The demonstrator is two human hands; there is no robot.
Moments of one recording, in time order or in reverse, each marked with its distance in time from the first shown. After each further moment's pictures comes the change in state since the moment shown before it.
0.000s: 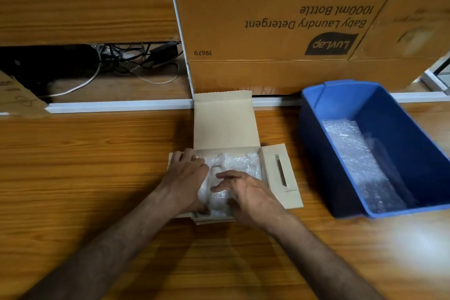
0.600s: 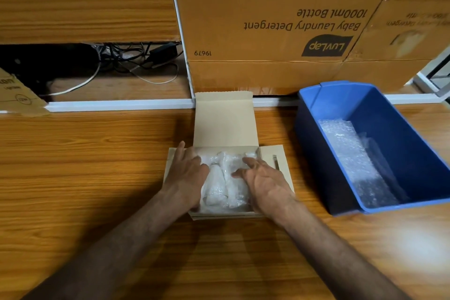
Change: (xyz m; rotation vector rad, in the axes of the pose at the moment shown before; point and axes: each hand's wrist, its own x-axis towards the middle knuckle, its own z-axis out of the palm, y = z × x) left_hand 0.003 0.016 -0.003 0.145 -0.099 -0.102; right_hand 0.003 0.014 -0.020 -0.435 -0.165 0.143
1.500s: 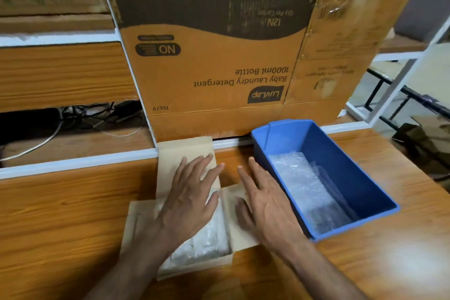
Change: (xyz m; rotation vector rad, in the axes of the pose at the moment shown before) left_hand 0.016 0.038 -0.054 -0.480 0.790 0.241; right_hand -0.055 0.063 -0.008 0.256 0.651 0.134
